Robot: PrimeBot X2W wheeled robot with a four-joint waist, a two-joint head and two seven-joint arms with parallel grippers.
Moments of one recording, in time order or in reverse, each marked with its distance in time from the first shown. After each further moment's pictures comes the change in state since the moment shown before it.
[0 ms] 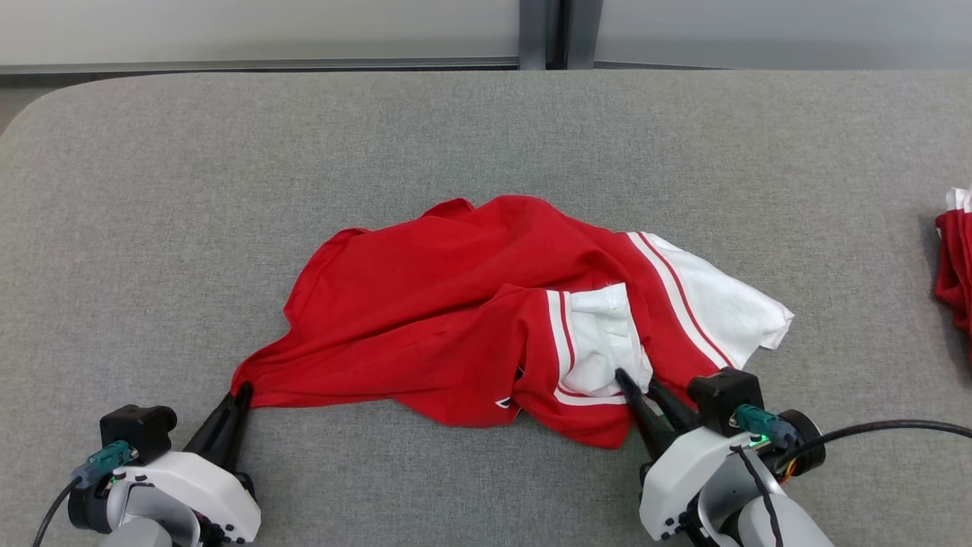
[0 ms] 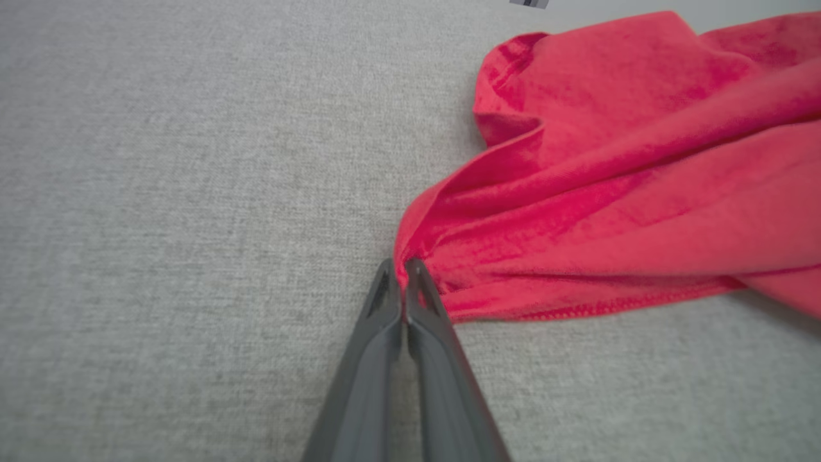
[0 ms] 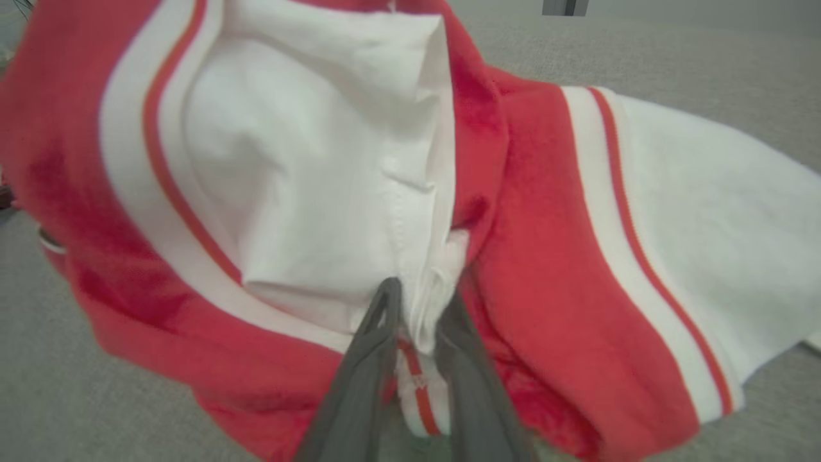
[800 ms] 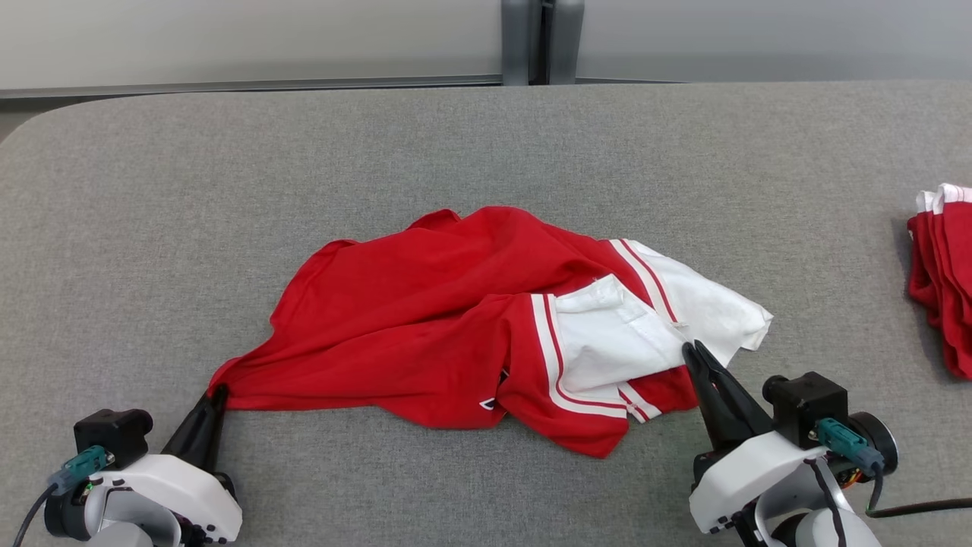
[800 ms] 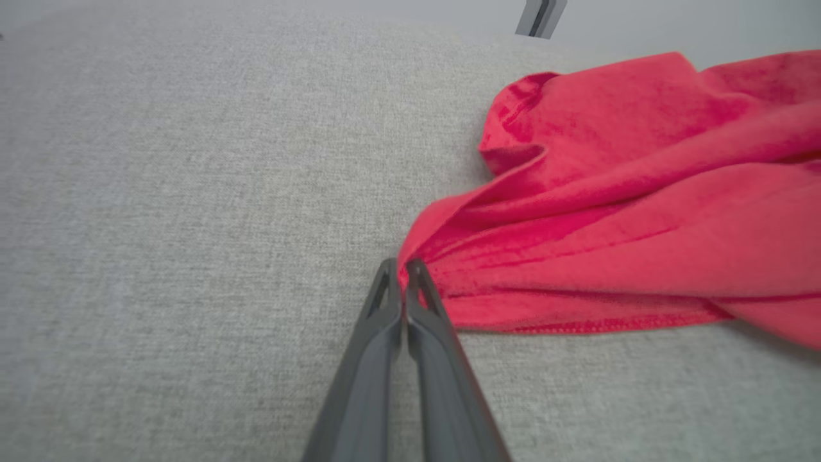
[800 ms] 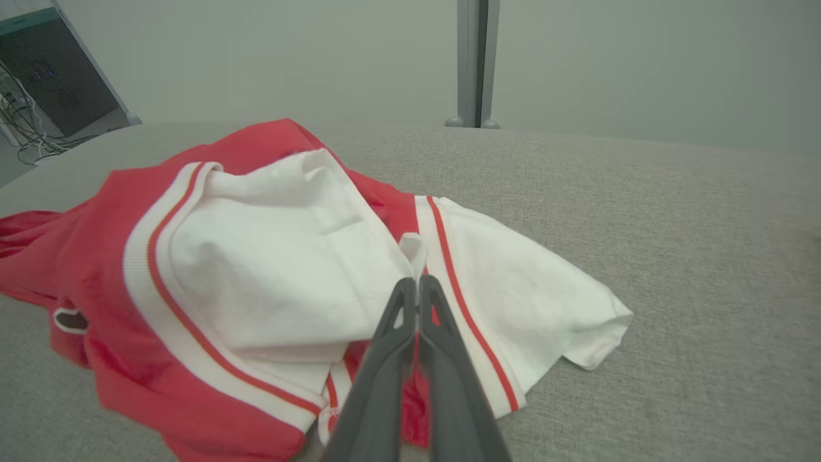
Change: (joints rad) left arm 0.006 0.026 0.012 0.004 -0.023 0.002 -0.028; right arm 0.104 0.000 -0.140 -0.198 -0.049 0.000 -0.036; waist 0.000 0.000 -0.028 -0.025
